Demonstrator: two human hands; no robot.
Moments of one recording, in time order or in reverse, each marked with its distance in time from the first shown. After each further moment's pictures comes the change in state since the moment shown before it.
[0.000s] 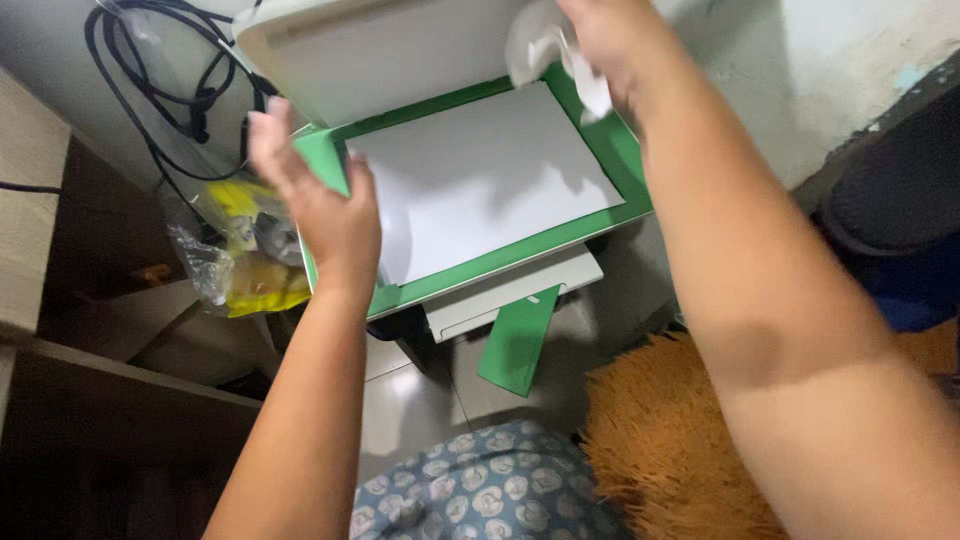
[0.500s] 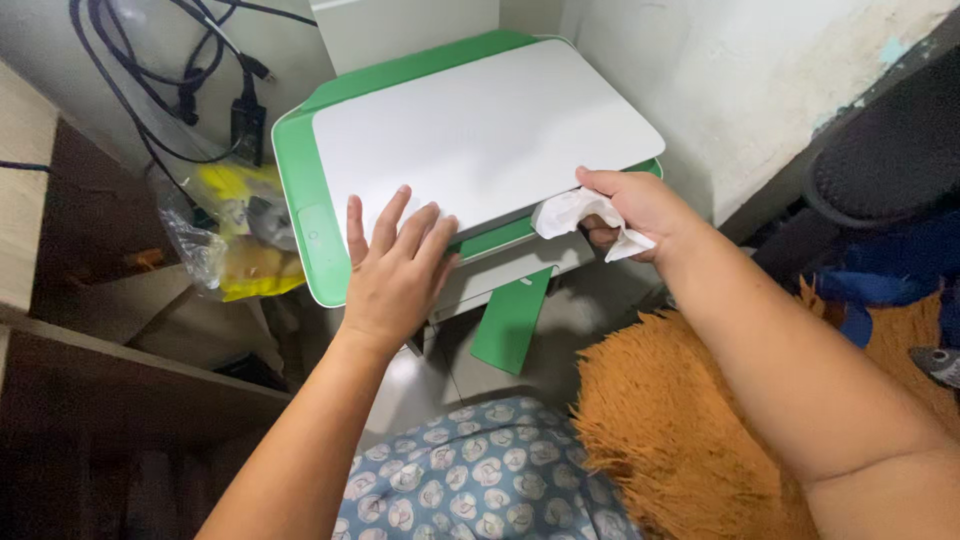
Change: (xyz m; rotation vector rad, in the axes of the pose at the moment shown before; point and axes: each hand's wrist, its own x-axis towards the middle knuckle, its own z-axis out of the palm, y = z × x) left_hand -0.065 0.067 -0.039 0.411 -0.529 0.477; right_hand -0.131 0.114 -0.016 0.621 -0.205 0.601
